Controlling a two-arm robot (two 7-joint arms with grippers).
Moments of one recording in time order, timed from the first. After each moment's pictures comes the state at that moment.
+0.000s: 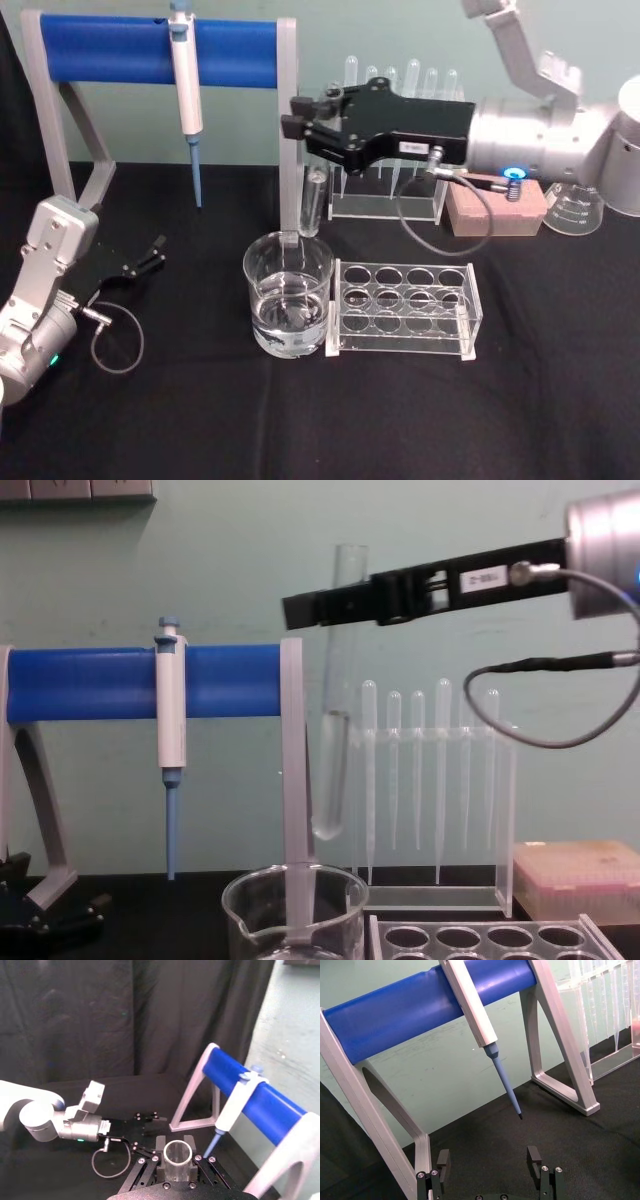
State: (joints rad) left arm -0.20 0.60 0.45 -1.41 -0.25 -0.12 0.03; right arm 0.76 0.53 -0.66 -1.56 0.61 0.31 0.71
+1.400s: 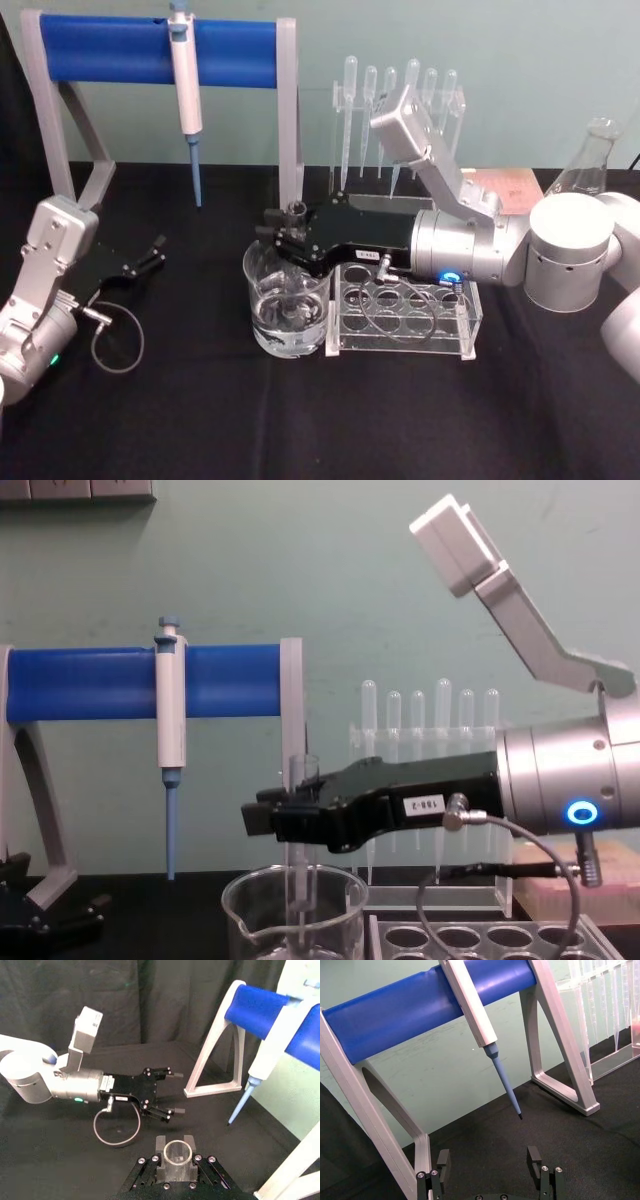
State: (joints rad) left arm -0.20 0.60 0.45 -1.41 -0.25 -0.12 0.03; right arm 0.66 0.44 -0.76 -1.37 0.50 0.14 0.70
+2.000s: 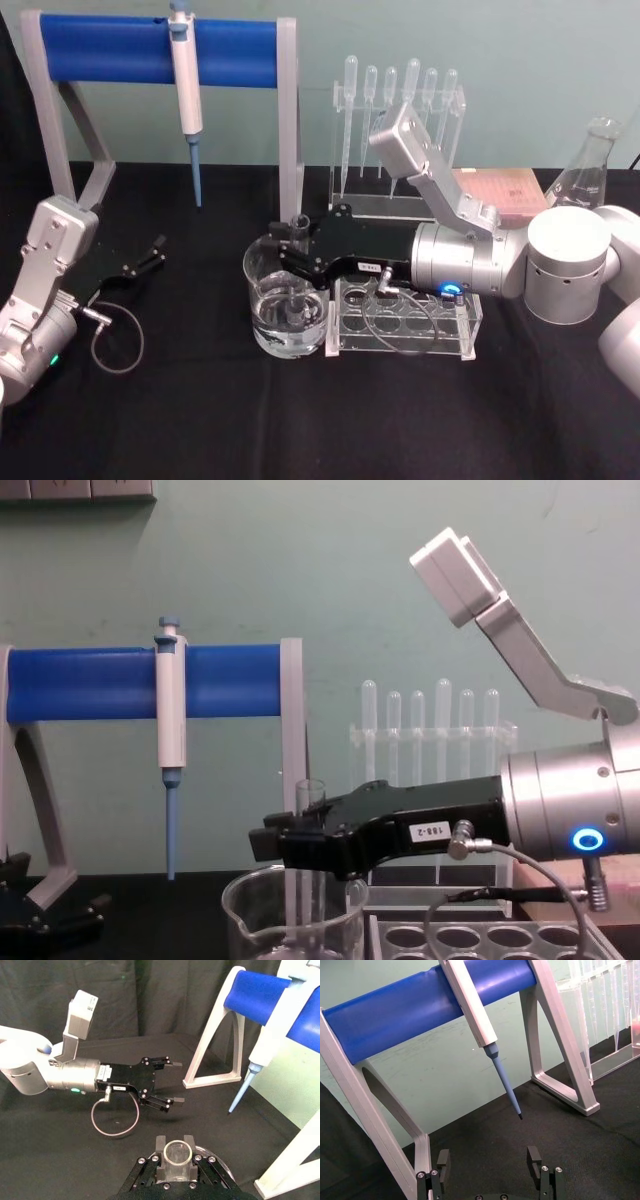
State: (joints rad) left arm -0.20 0.60 0.45 -1.41 -0.25 -0.12 0.03; right arm 0.63 0.43 -0.74 -1.36 0.47 0.14 0.70
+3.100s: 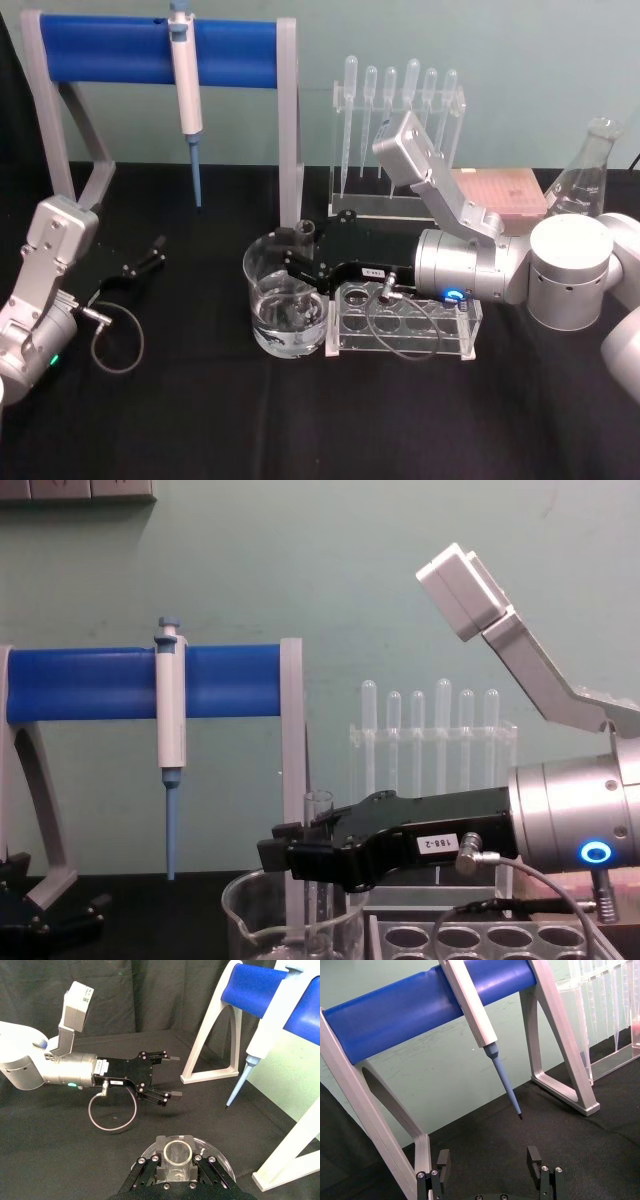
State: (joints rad) left arm -0.20 0.60 0.45 -1.41 -0.25 -0.12 0.03; right arm 0.61 0.43 -0.72 -1.36 0.45 0.14 0.70
